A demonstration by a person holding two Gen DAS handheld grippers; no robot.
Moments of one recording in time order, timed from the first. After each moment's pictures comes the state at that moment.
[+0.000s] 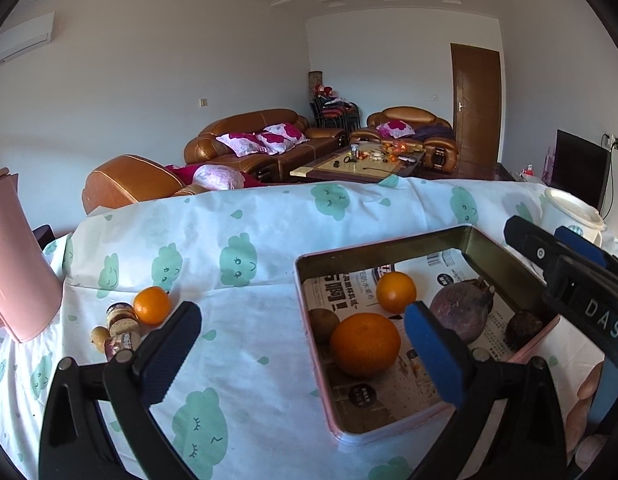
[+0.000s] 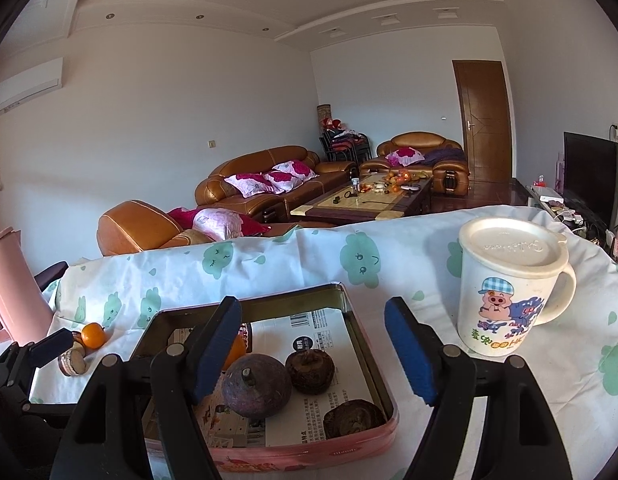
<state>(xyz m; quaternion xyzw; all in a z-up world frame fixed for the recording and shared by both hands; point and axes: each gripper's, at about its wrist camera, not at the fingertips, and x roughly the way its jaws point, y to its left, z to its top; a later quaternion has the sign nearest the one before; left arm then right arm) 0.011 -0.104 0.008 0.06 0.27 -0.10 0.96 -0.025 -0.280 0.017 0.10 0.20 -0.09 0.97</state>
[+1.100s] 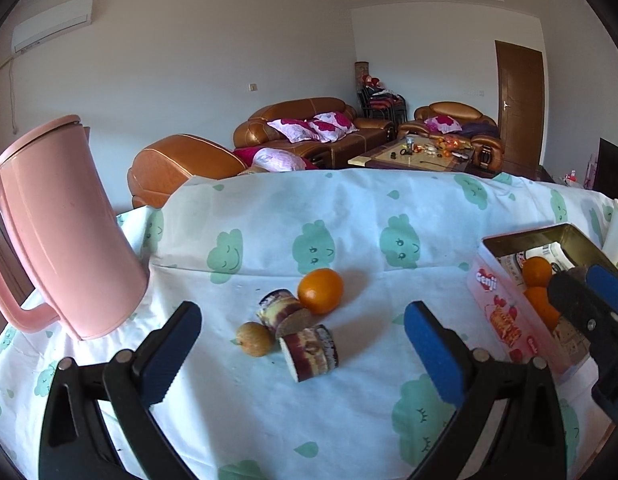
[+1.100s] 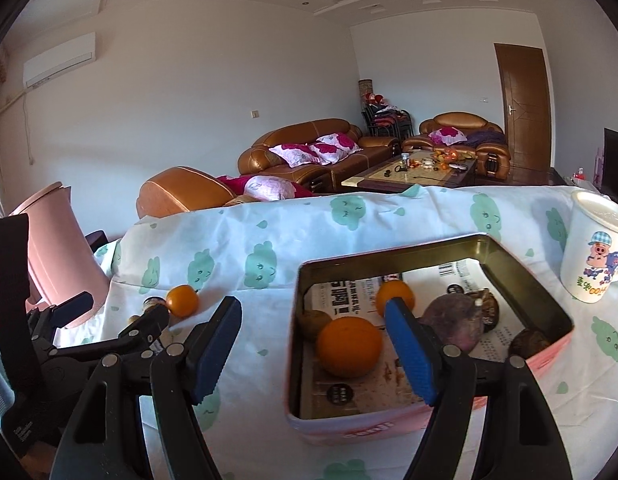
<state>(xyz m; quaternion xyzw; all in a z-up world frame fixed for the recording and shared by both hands) 0.042 0.036 0.005 0.06 0.28 -0.02 0.96 -0.009 -0.145 0.010 0.09 0.25 -0.01 0.97</state>
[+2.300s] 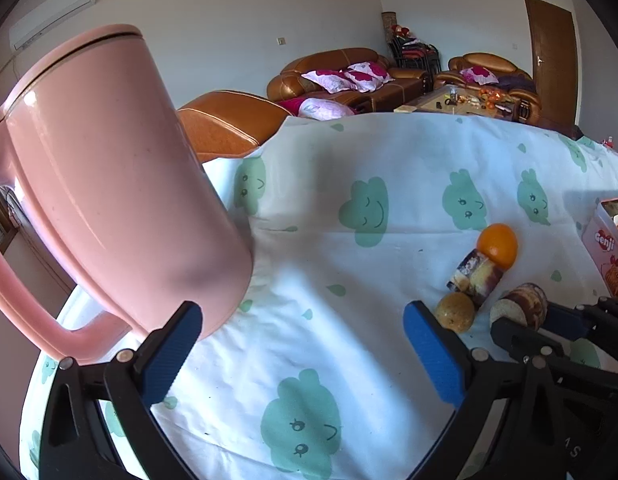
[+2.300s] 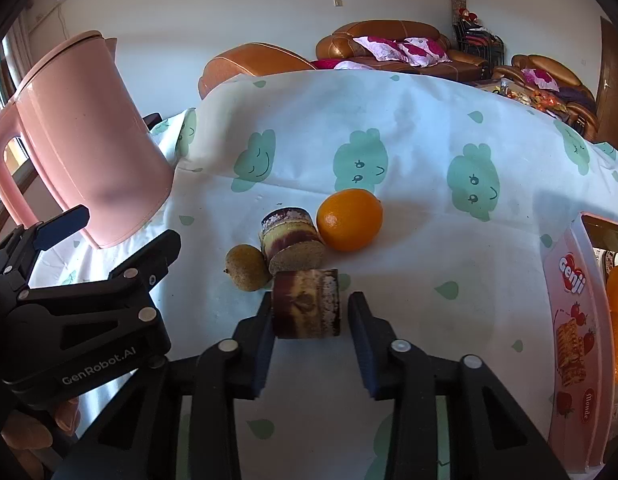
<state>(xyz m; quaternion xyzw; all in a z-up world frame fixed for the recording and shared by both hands) 0.083 0.134 -0.008 0.10 0.37 0.03 0.92 0.083 -0.004 -0.038 0.03 0.43 0.13 0.89</state>
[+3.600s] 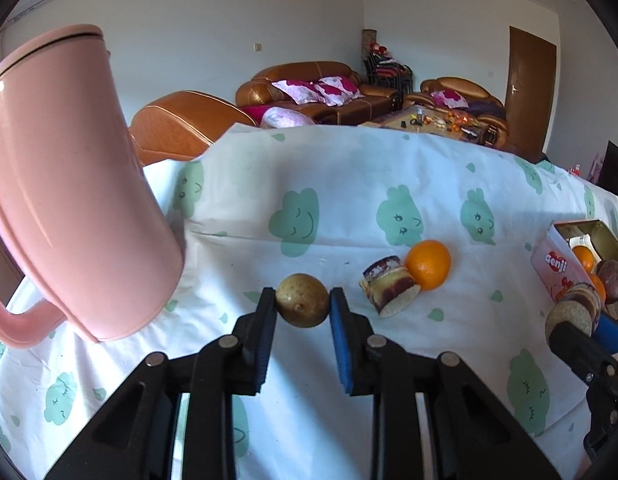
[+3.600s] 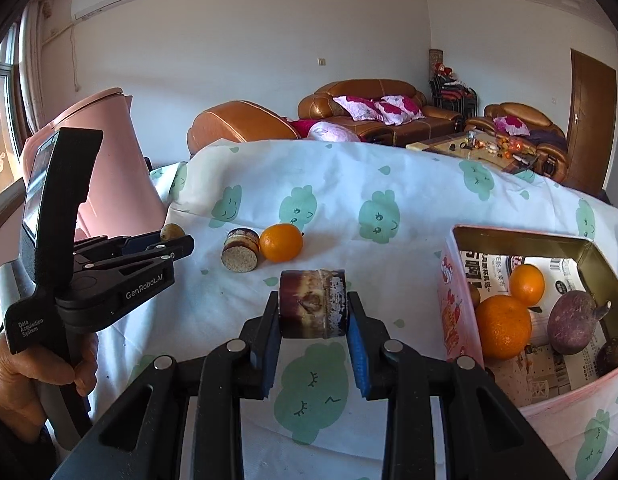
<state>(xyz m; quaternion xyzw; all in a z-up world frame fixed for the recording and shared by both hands) 0.078 0.110 -0.005 0.03 0.35 -0.02 0.94 0.013 -0.054 -0.006 0.01 0.32 0.09 0.94</state>
